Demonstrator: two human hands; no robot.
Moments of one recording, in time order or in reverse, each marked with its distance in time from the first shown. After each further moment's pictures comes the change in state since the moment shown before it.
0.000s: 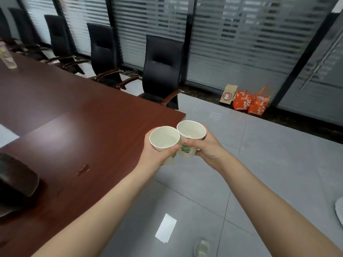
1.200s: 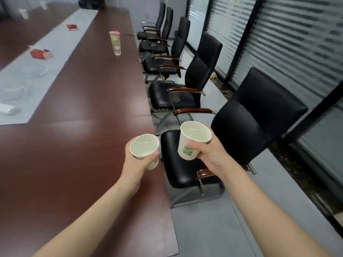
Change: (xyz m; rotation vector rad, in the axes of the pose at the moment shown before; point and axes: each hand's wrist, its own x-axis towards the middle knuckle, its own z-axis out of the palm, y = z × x) left_hand 0.475 -0.094 -0.003 -0.052 1.079 -0.017; right_hand 0.629 -0.077 -0.082 0.000 -0.791 0.095
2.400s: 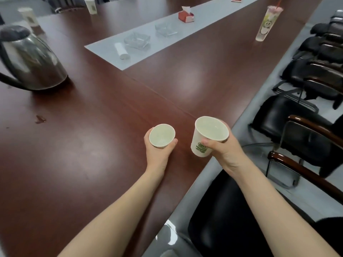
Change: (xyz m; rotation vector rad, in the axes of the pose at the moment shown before) left_hand 0.204 -0.125 0.005 0.044 1.066 0.058; right_hand 0.327 0.097 0.029 -0.068 -0.785 0.199
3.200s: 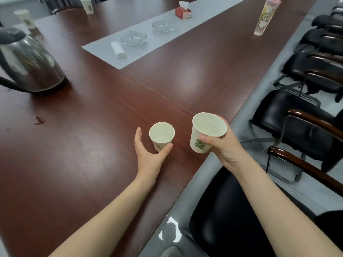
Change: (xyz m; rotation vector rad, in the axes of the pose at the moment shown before) left_hand -0.026 0.019 -0.020 0.150 -0.041 0.002; right_hand 0.002 -0.001 -0.010 -0.024 -0.048 -0.004
